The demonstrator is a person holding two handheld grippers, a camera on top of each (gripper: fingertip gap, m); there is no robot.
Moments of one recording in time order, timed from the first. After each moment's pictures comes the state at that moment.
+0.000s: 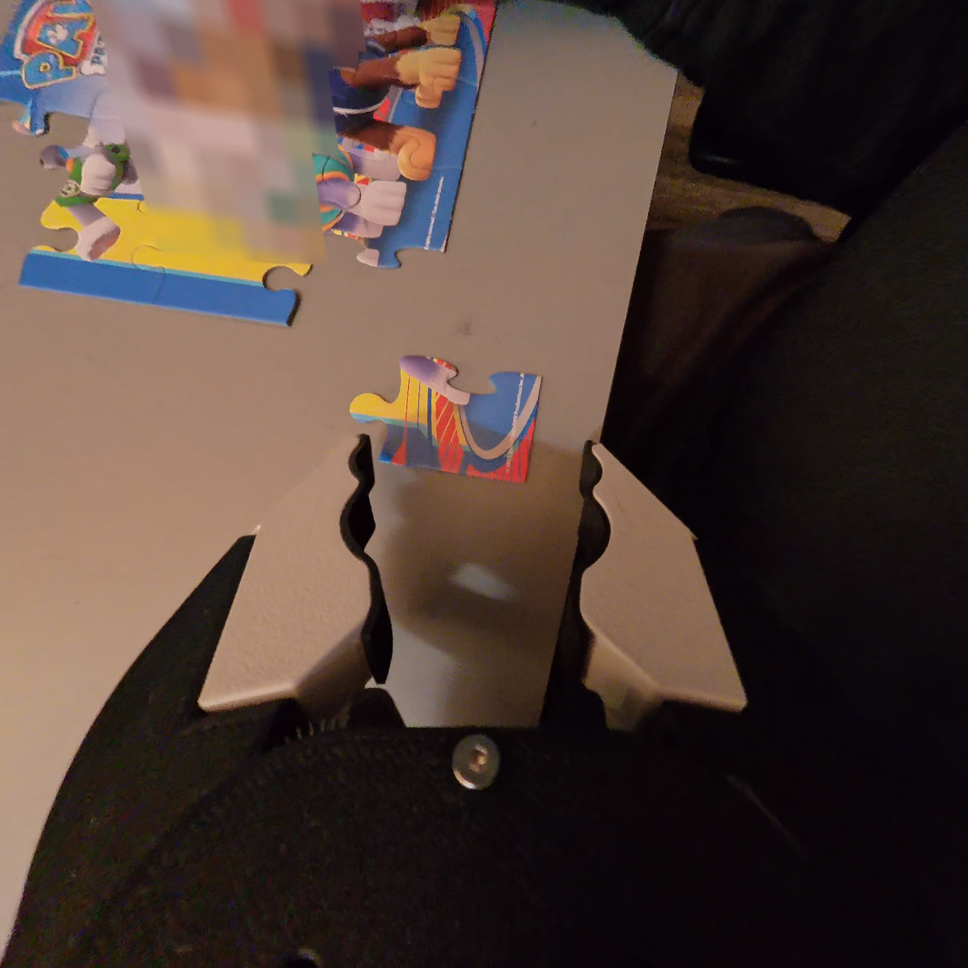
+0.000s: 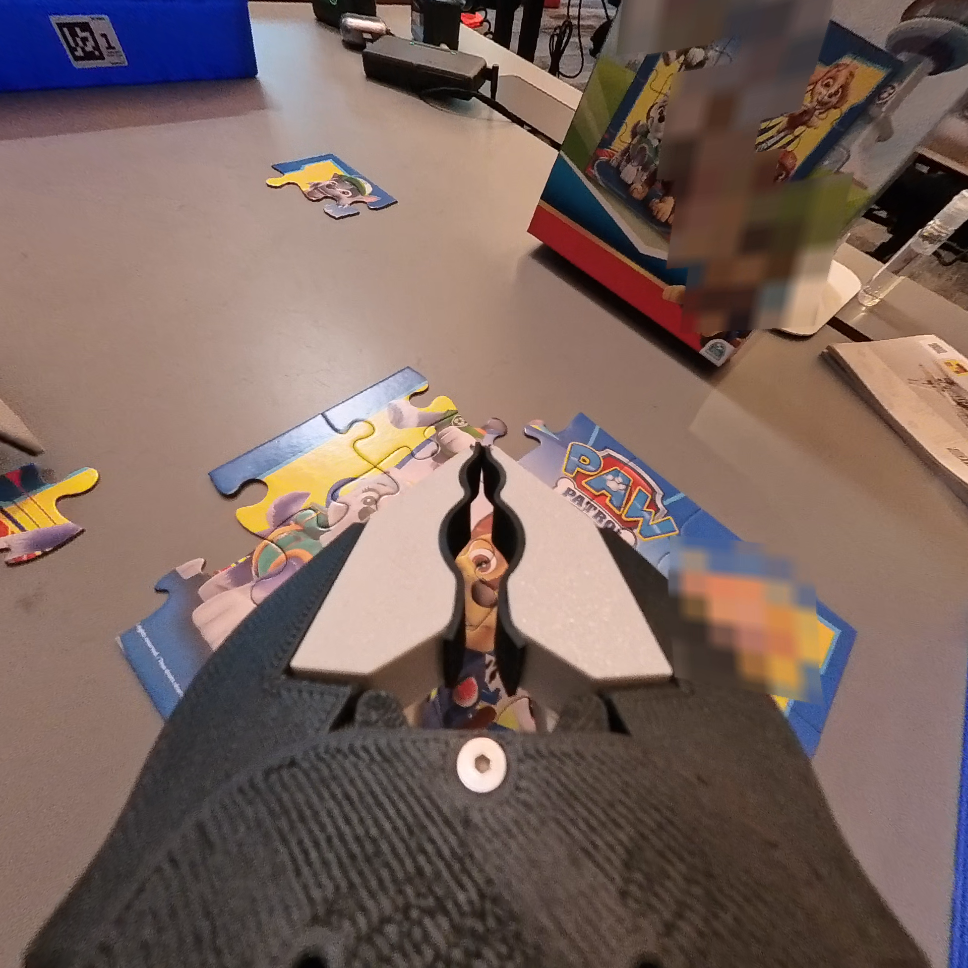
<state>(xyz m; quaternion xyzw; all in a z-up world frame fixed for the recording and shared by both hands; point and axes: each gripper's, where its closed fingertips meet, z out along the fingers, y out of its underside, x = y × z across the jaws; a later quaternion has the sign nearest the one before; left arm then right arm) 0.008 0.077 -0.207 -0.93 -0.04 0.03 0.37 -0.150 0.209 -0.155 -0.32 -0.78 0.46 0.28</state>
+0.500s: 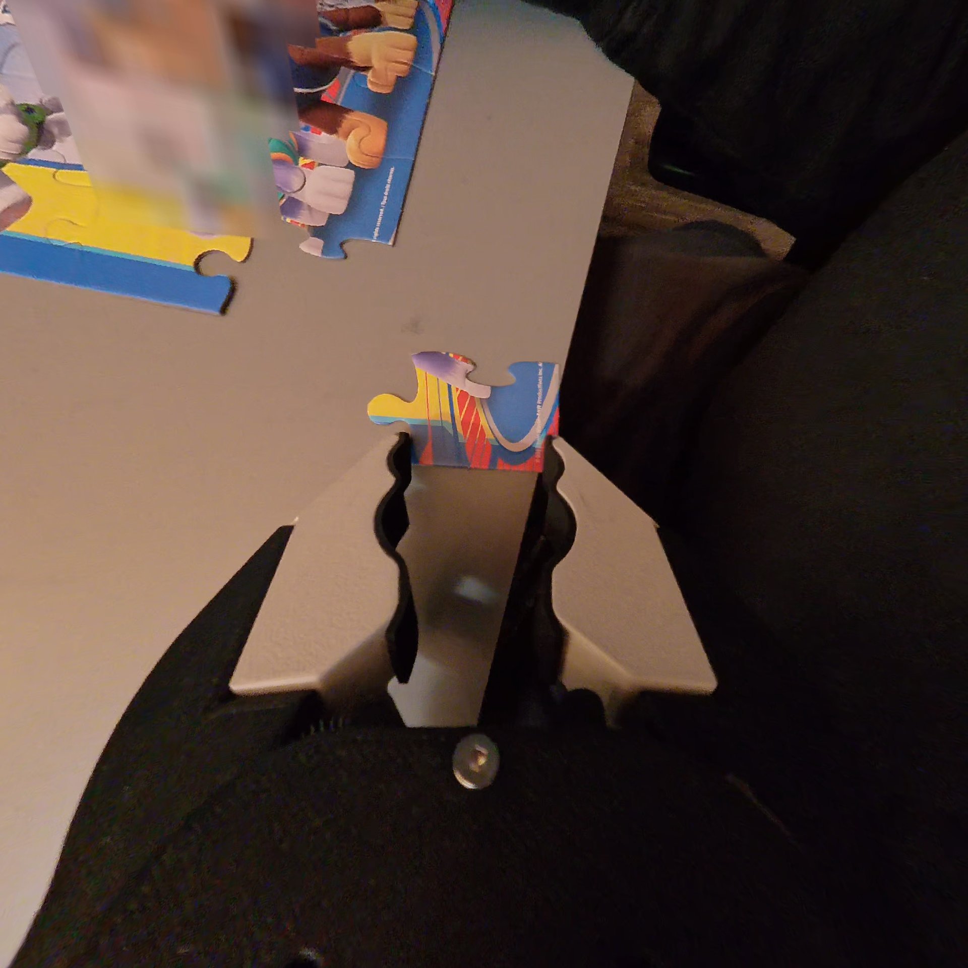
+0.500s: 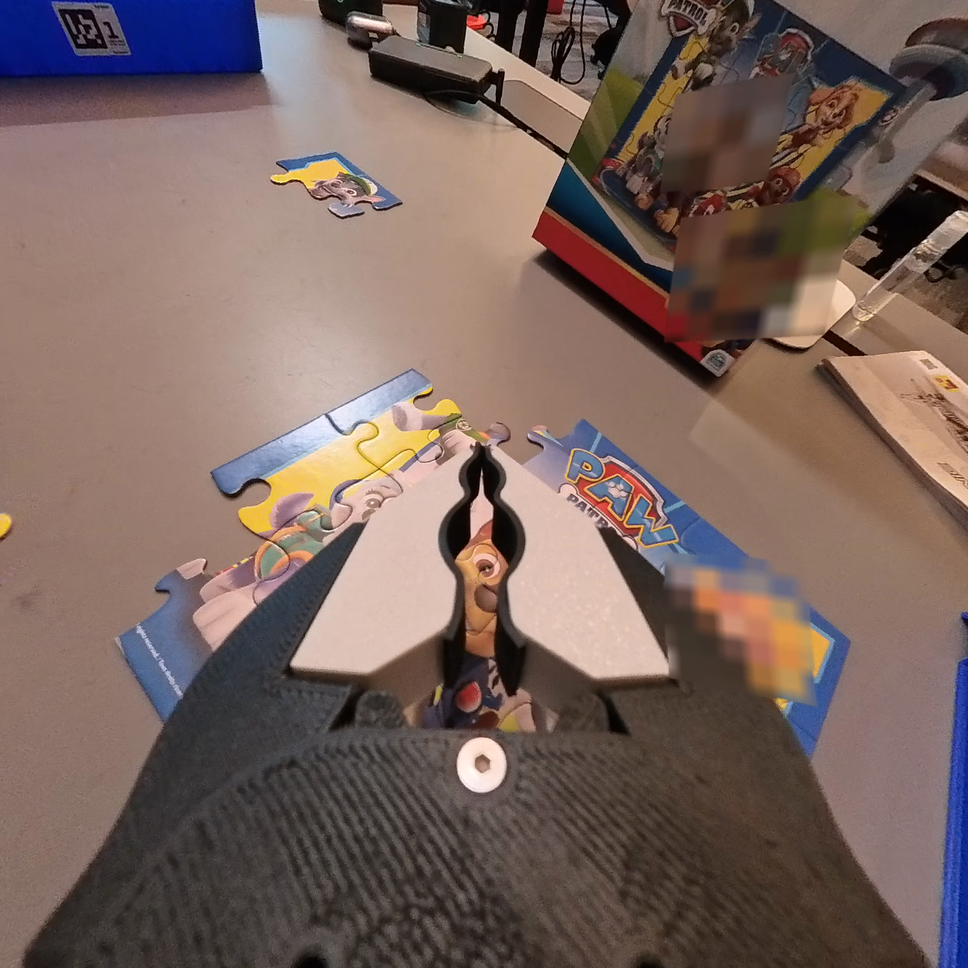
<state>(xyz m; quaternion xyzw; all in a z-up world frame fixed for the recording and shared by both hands) 0.029 0.082 -0.210 -0.93 -0.06 -0.01 0.37 -0.149 0.206 -0.154 -0.31 -0.78 0.45 0.29</state>
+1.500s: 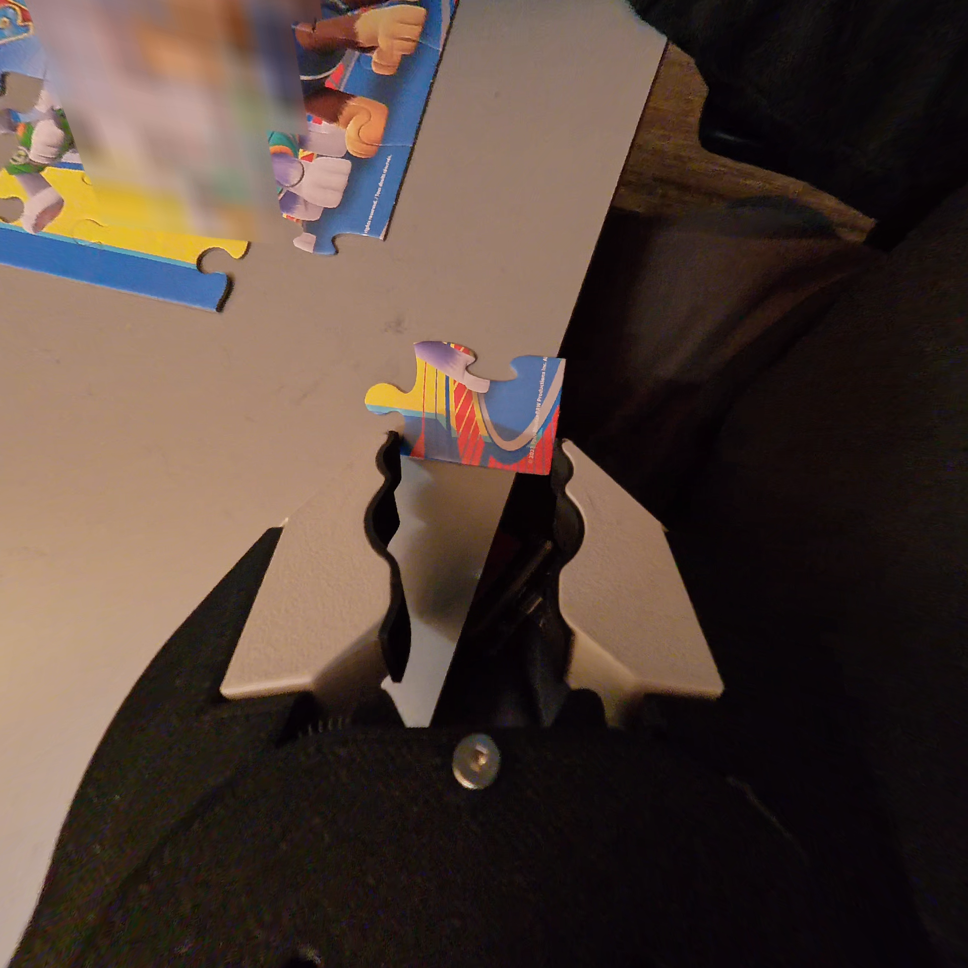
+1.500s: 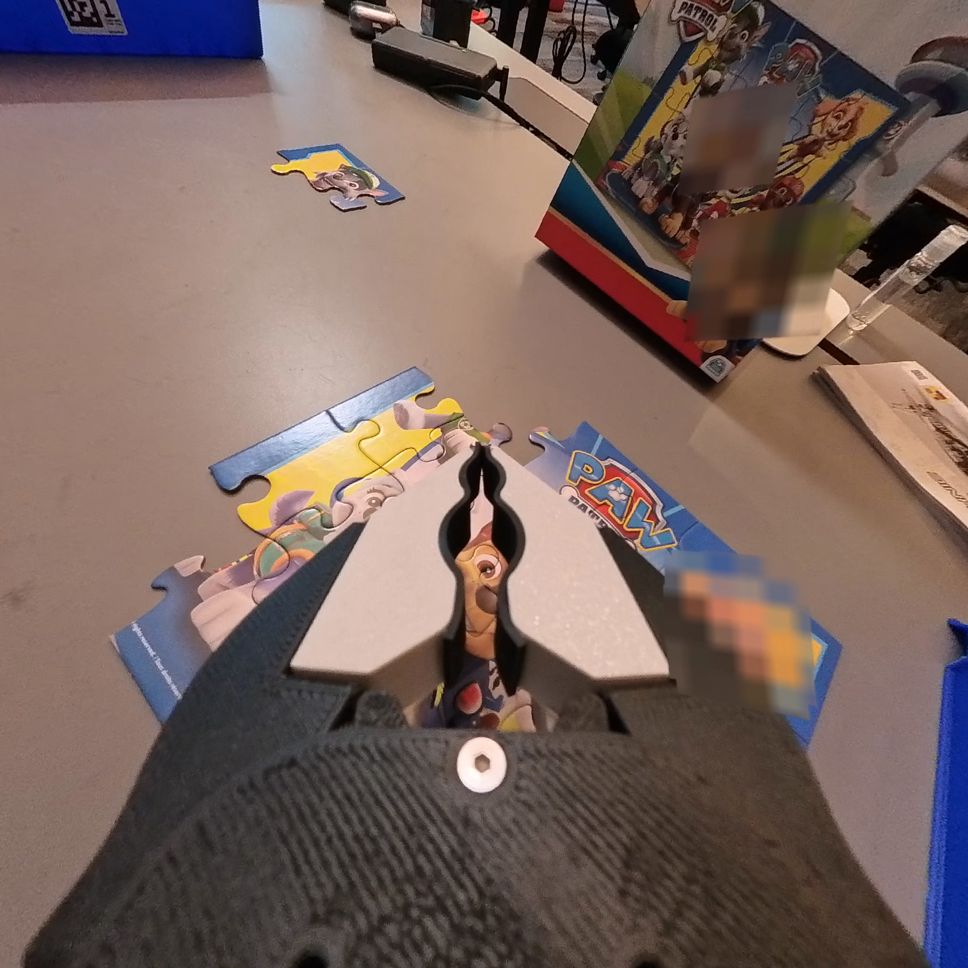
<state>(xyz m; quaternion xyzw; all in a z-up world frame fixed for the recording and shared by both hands) 0.037 0.086 -0.215 -0.93 -0.07 0.06 0.34 -0.149 0.203 -0.155 -0.30 -0.79 0.44 0.30</state>
